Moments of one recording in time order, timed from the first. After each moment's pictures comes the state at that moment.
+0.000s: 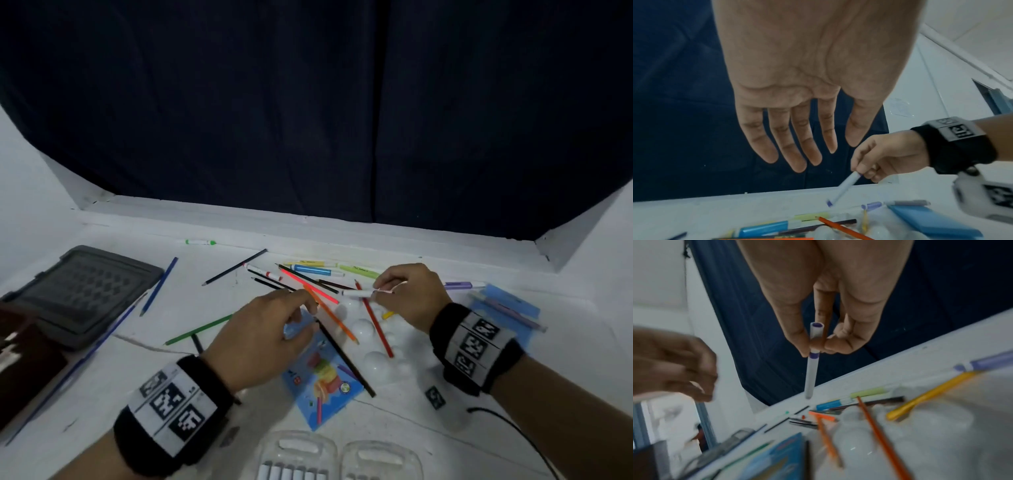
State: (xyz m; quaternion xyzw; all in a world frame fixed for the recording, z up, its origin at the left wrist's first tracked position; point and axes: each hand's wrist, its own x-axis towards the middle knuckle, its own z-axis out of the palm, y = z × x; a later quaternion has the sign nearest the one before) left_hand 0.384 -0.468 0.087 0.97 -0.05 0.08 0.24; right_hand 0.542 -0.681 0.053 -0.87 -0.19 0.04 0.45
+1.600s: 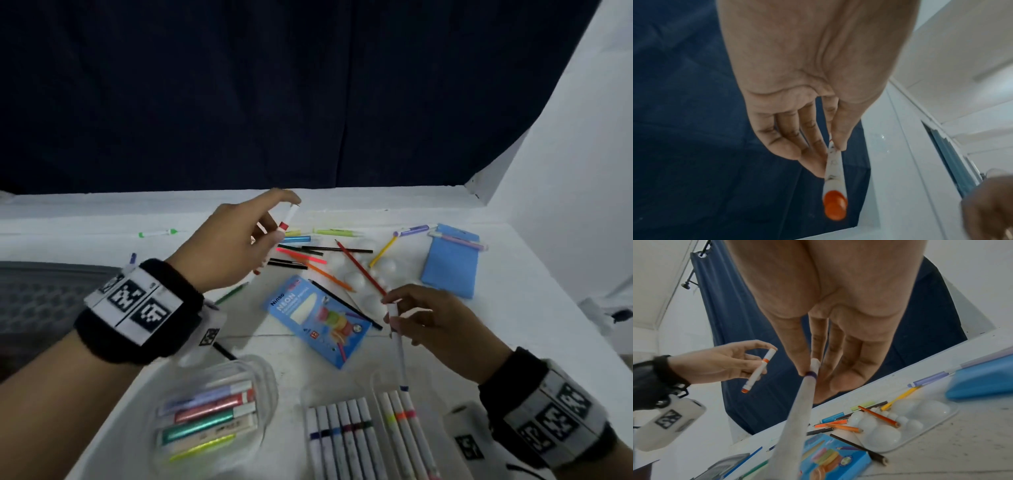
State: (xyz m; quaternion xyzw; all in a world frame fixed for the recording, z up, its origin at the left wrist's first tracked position) left_hand 0.403 -0.387 0.145 0.94 -0.16 0.07 0.29; right_hand 0.367 -0.691 0.064 -0.86 -0.13 0.07 0.49
